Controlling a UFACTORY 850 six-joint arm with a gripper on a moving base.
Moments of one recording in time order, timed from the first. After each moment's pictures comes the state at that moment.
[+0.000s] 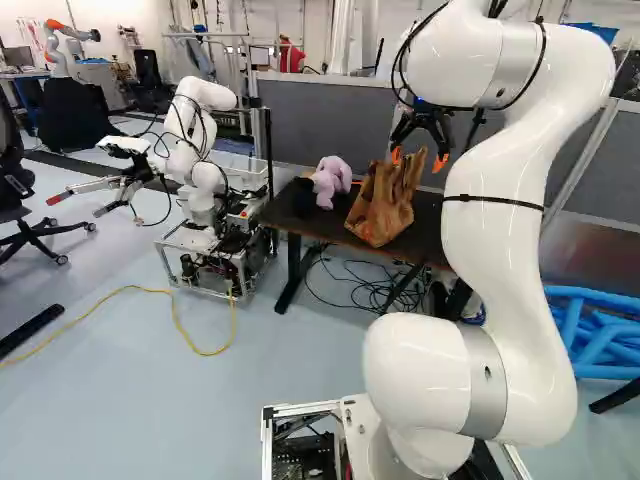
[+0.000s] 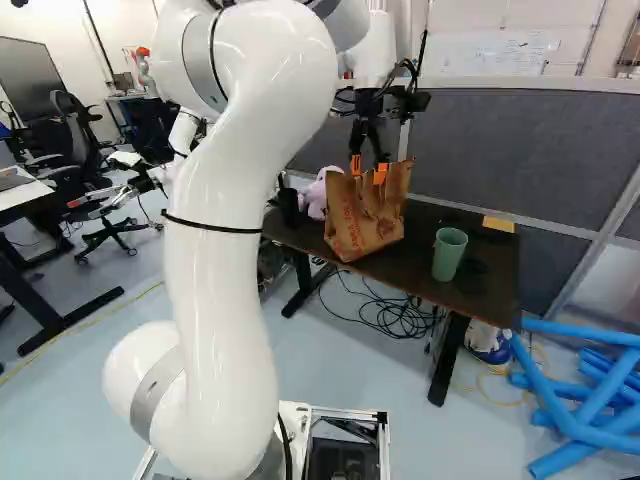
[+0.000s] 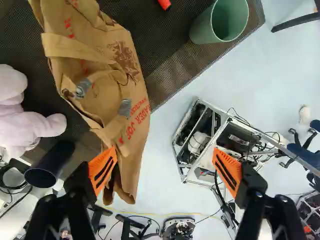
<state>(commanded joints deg) -19.8 -30.5 -104.2 -2.6 -83.0 46.4</state>
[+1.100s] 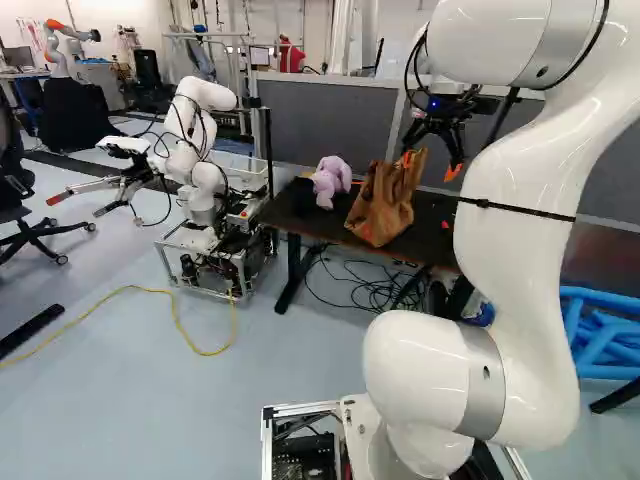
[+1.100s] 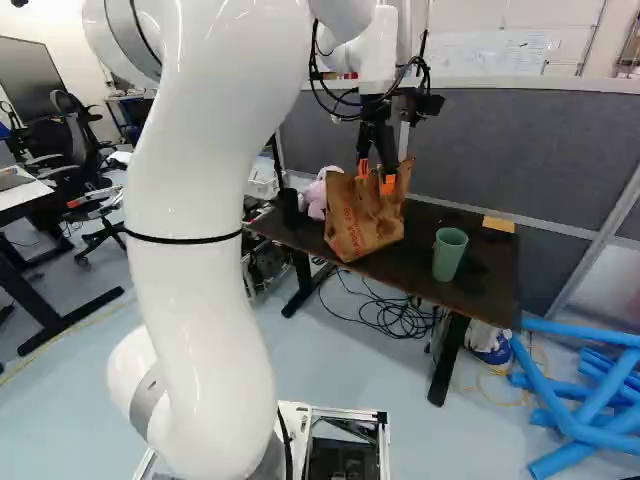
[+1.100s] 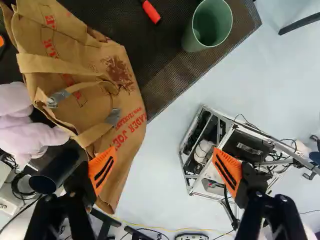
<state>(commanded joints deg) -22.8 -21.4 -91.2 -2.6 -71.6 46.4</state>
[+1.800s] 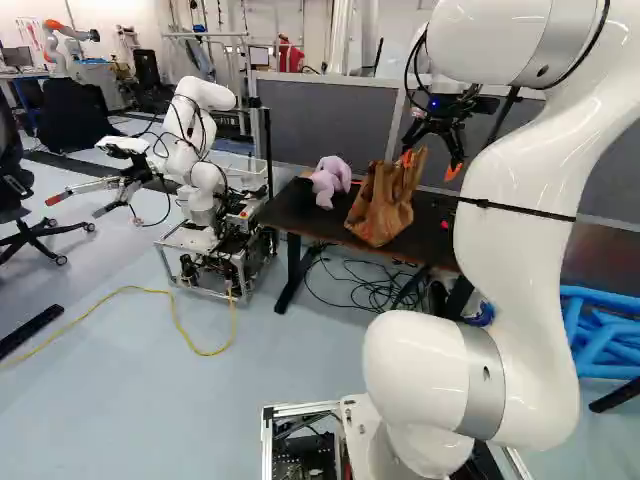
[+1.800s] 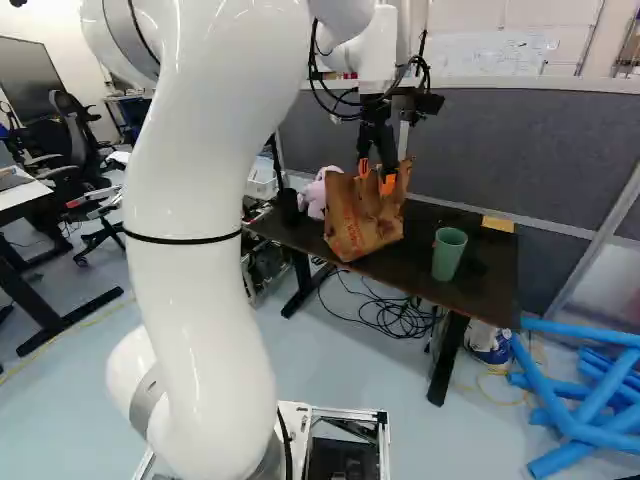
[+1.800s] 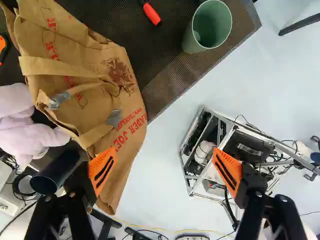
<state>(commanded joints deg) -22.8 -21.4 -91.2 -2.6 -71.5 46.4</state>
